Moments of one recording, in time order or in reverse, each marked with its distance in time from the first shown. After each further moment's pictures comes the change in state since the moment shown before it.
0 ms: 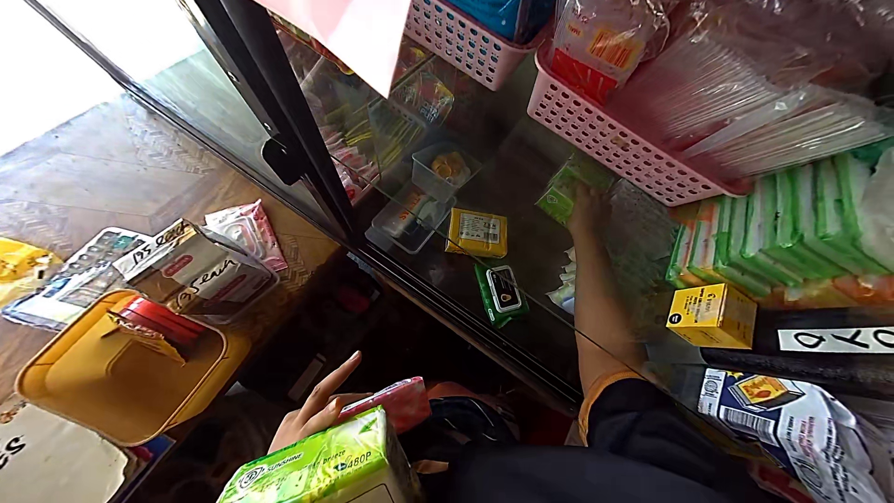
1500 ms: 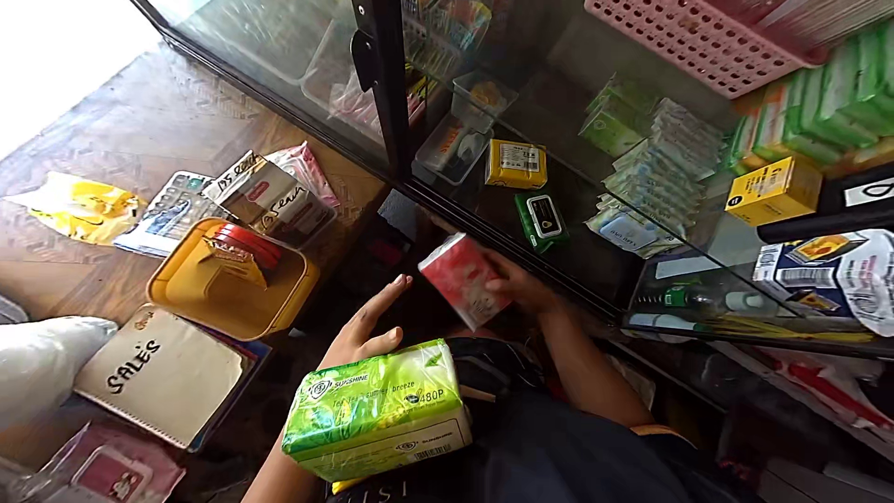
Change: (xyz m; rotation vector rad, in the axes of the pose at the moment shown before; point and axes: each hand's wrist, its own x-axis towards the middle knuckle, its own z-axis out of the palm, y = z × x) left_hand -0.031 0.012 -0.063 0.450 -0.185 0.258; right_hand -0.257 -0.024 0.174 1.203 -0.818 -0.715
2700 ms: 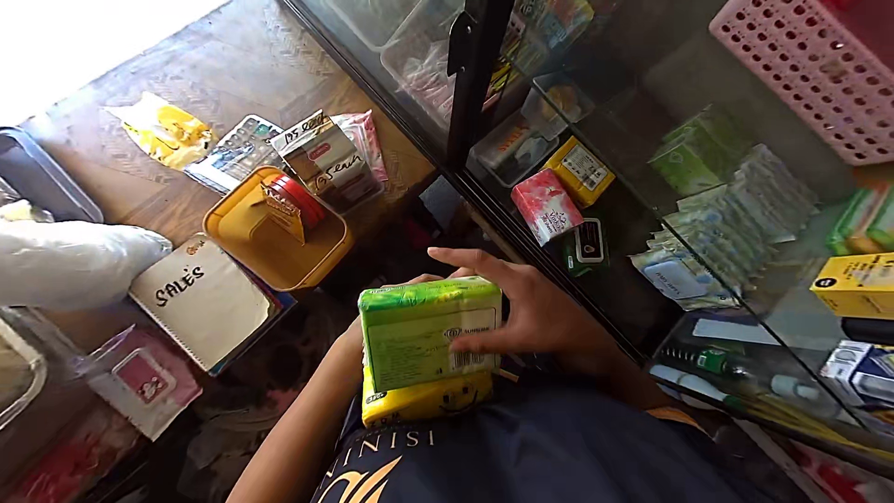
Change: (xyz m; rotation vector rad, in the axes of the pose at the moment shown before) left_hand -0.002 -0.013 -0.002 -0.375 0.001 -0.250; right_hand 0.019 -0.132 0.067 -0.519 -0.301 -0.457
